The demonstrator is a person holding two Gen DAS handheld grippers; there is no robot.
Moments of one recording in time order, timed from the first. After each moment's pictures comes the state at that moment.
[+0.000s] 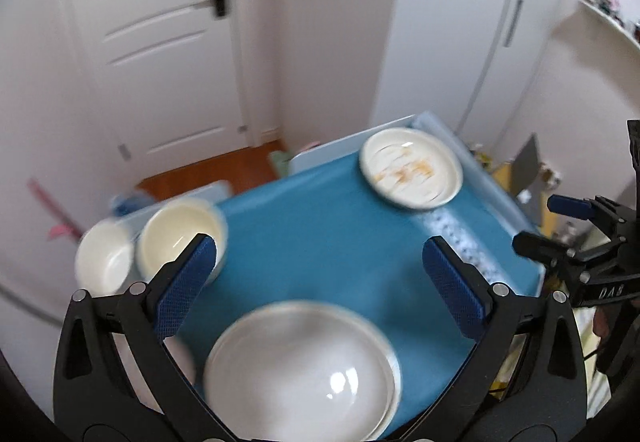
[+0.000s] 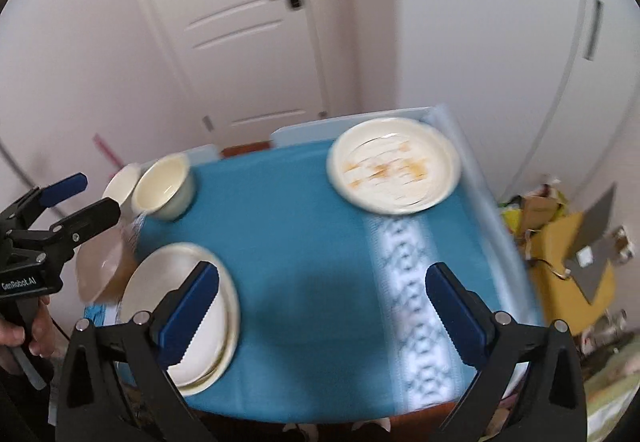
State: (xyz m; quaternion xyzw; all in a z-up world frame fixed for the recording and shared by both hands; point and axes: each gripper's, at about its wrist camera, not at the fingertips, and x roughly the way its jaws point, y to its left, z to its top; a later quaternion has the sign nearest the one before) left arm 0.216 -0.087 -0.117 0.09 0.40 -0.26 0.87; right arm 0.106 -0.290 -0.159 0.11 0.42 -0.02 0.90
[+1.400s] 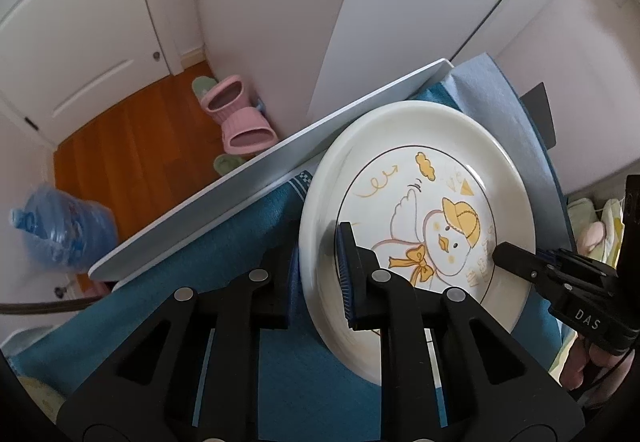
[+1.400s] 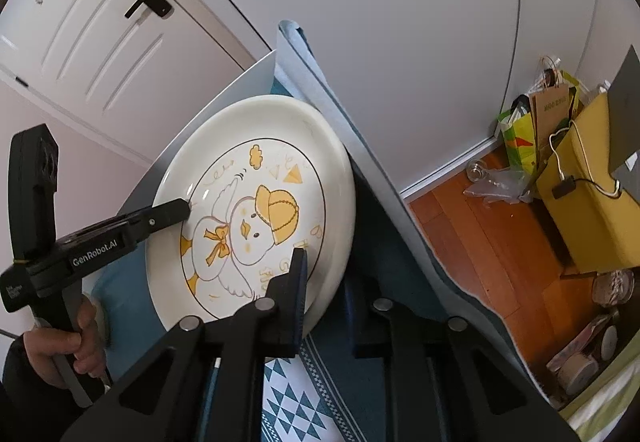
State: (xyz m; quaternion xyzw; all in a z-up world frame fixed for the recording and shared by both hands) left arm 0.415 -0.269 -0.300 0.11 0.56 -0.32 0.76; right arm 0.248 -0.448 -0.306 0.31 0.47 -0.06 0.83
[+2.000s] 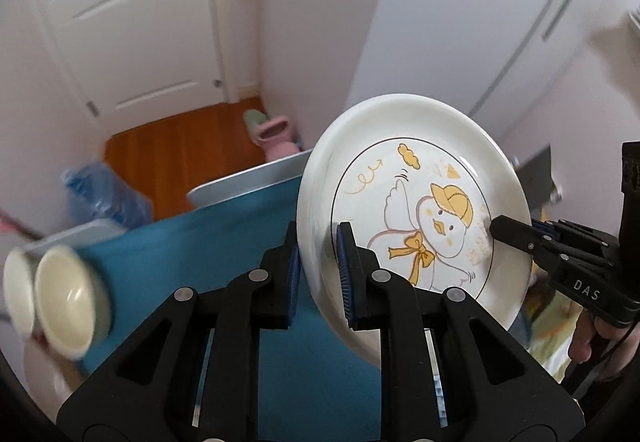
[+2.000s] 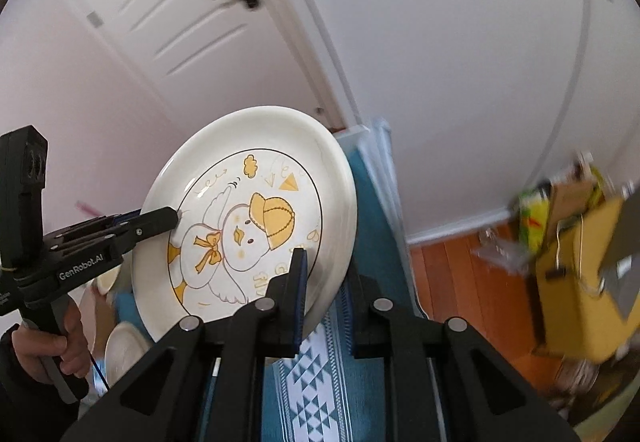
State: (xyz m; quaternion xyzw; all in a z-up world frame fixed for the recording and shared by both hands) left arm 0.315 -0.222 -0.174 0.04 0.49 -0.21 0.84; right arm 0.225 -0.450 -0.206 0.19 0.44 0.06 0.88
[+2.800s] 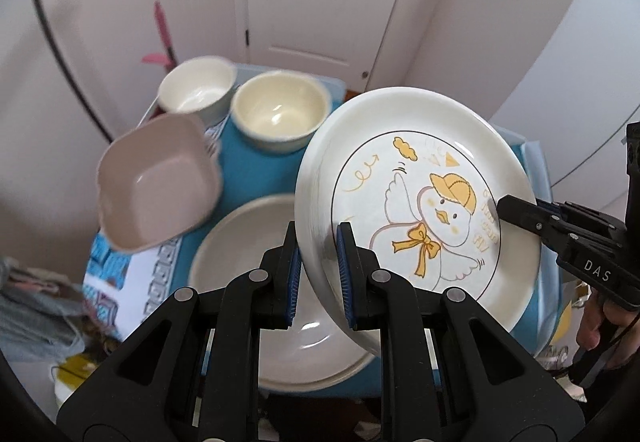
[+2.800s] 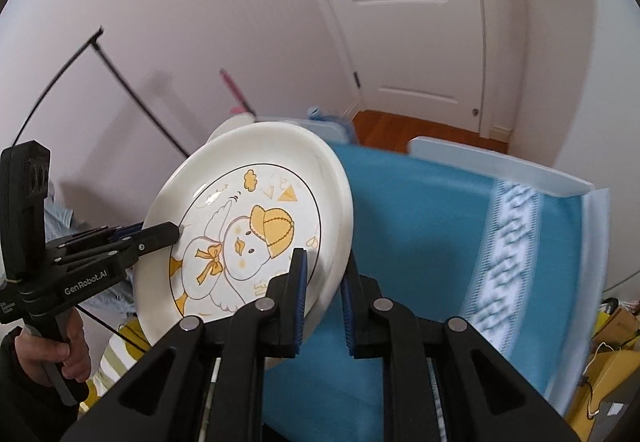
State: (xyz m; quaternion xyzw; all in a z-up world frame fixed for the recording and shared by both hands) left arm 0.153 -0.019 -0.174 -0.09 0.49 0.02 0.87; right arm 0.192 -0.271 -0.184 0.03 0.44 0.31 0.84
